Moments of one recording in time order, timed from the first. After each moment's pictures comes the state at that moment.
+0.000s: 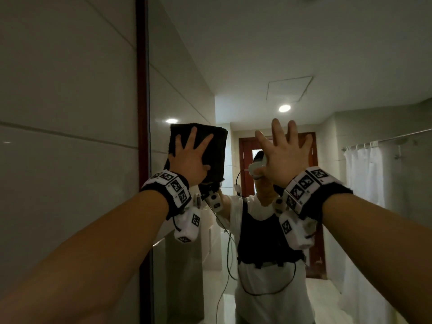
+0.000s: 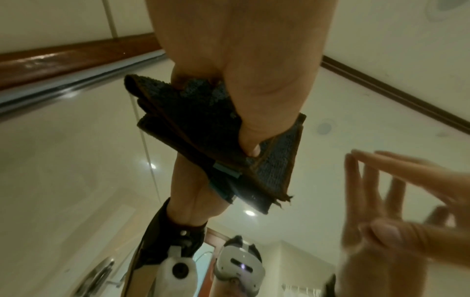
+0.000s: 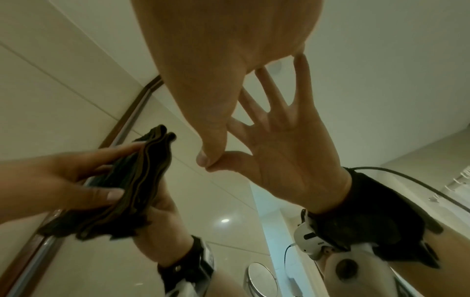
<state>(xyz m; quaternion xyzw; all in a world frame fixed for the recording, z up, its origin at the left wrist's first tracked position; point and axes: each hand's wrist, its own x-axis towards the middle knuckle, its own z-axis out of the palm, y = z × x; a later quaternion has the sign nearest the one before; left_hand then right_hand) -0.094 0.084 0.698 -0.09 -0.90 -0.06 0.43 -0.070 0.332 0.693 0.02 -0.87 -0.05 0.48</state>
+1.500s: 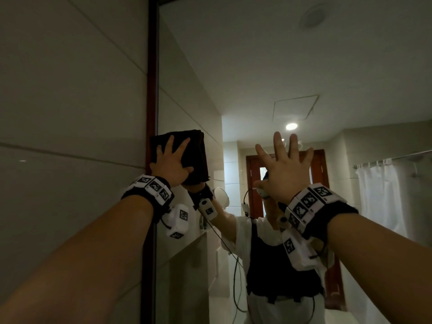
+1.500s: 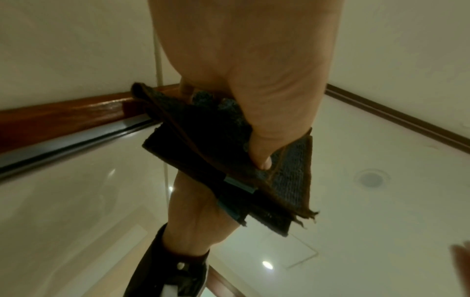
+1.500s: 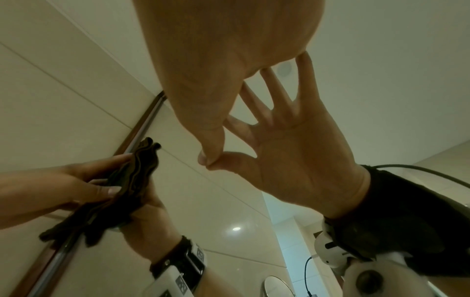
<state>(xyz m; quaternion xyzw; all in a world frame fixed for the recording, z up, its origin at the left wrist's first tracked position) -0.106 0.025 0.743 -0.03 -0.89 -0.13 0.44 -0.082 0.319 0.705 0.03 -0.87 -0.04 0.50</state>
